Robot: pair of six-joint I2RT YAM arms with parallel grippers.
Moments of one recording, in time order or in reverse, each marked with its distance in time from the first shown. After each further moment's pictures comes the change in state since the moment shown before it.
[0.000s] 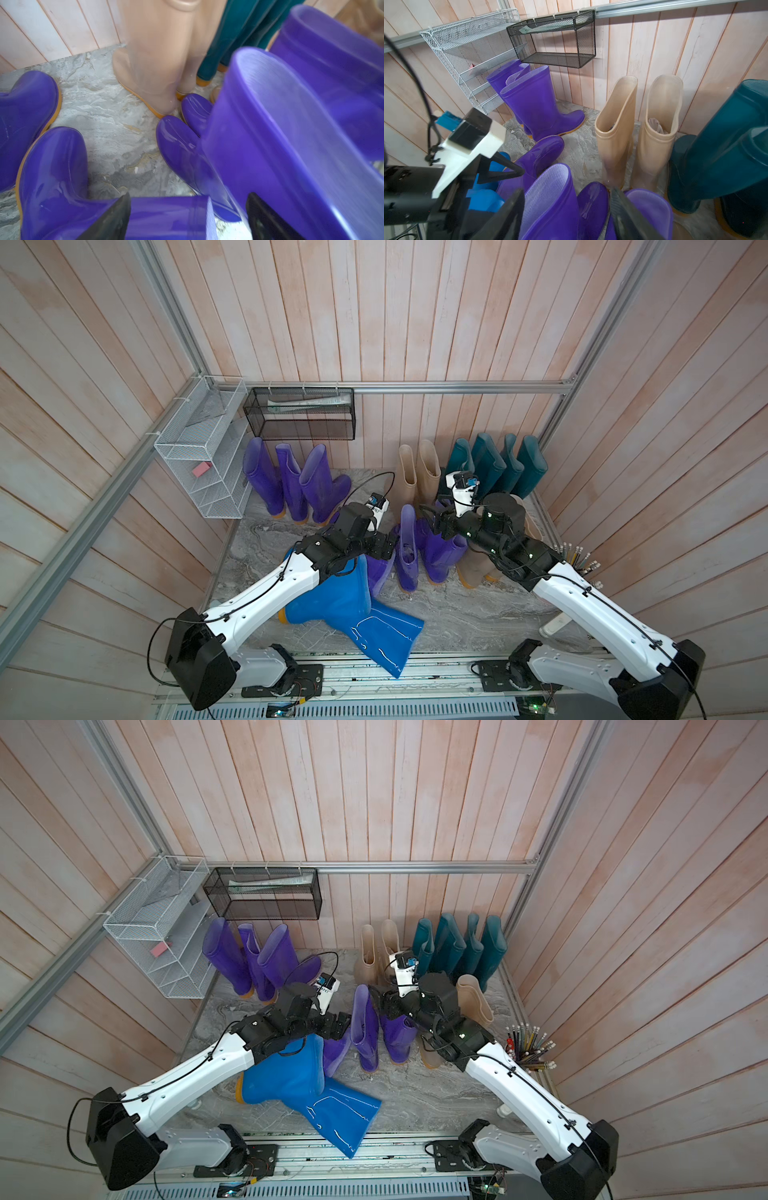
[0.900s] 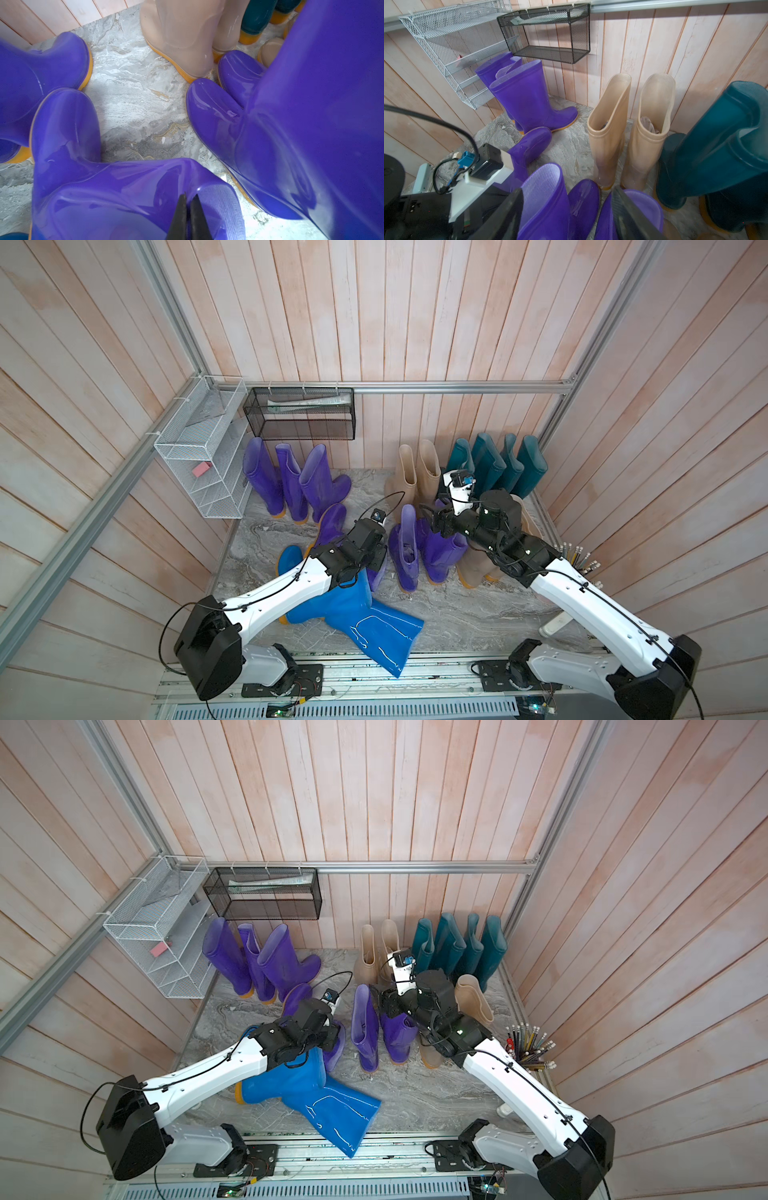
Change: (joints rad) left arm -0.042 0.044 -0.086 -0.019 -0.245 -0.009; right arm -0.006 0.026 0.039 -0.027 0.018 -0.034
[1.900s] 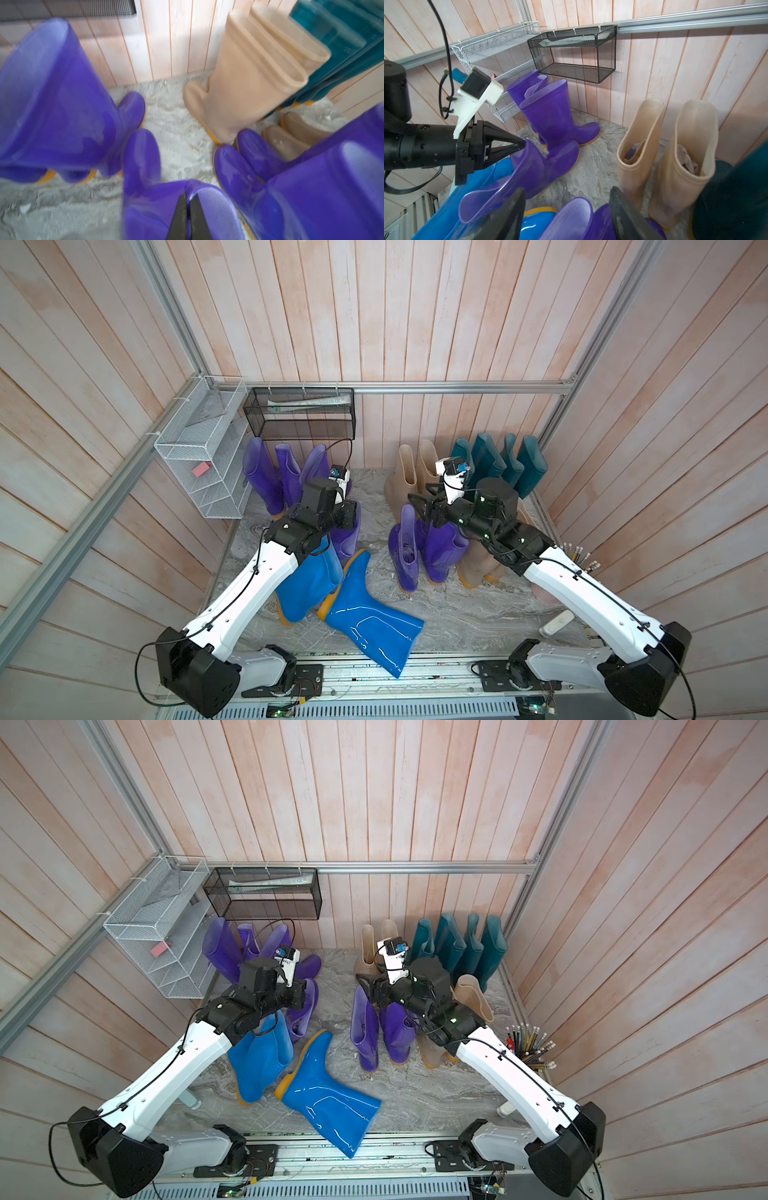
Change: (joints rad) left arm 0.300 -0.028 0.299 -0.078 0.199 0.072; right arm 0.017 0.100 0.112 0.051 -0.119 0.035
